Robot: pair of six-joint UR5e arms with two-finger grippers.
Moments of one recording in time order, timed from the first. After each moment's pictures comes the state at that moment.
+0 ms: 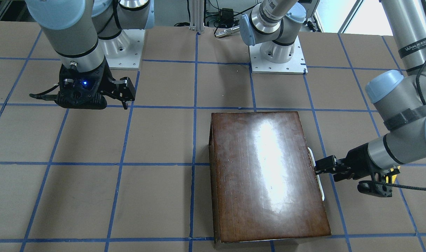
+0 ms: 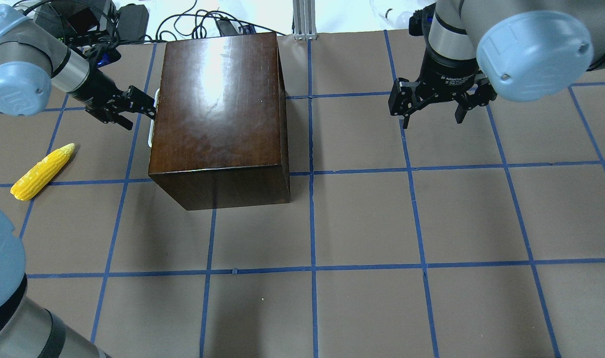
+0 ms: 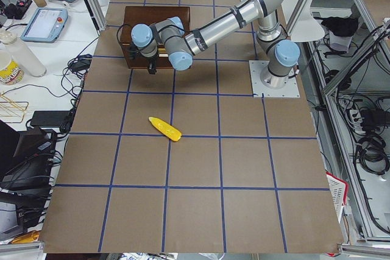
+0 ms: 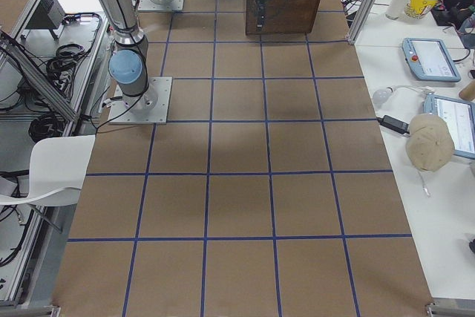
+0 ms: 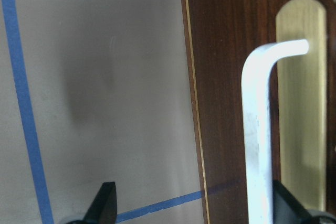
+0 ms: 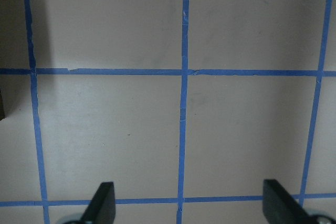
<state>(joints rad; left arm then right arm) -1.21 -2.01 -1.56 -1.29 1.23 0.46 1.65 -1.48 1.58 -1.63 -1.63 0.06</state>
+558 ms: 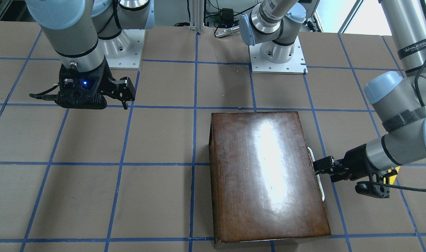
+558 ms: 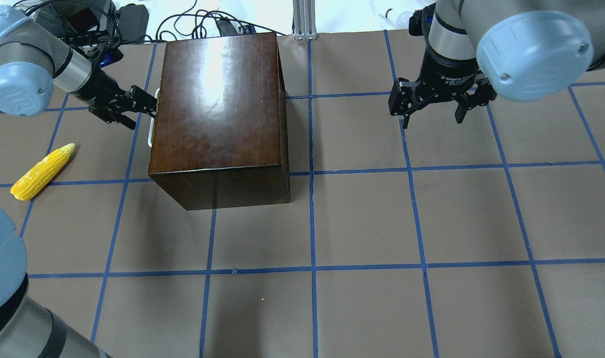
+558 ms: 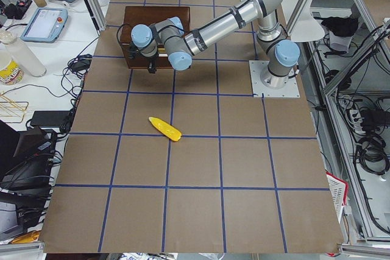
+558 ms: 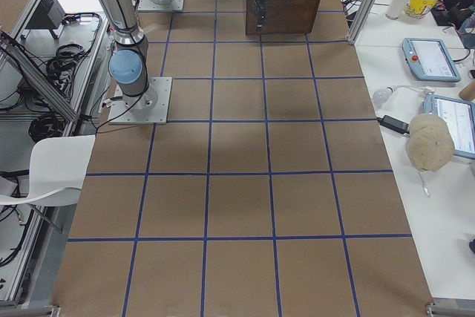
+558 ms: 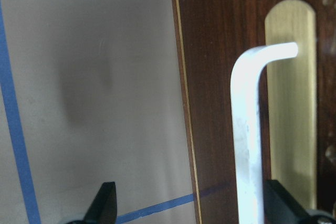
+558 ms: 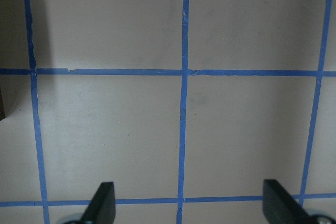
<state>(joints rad) -1.21 -2.02 -1.56 -1.29 1.22 0.46 1.65 -1.48 1.58 -1.63 -1.63 0.06</state>
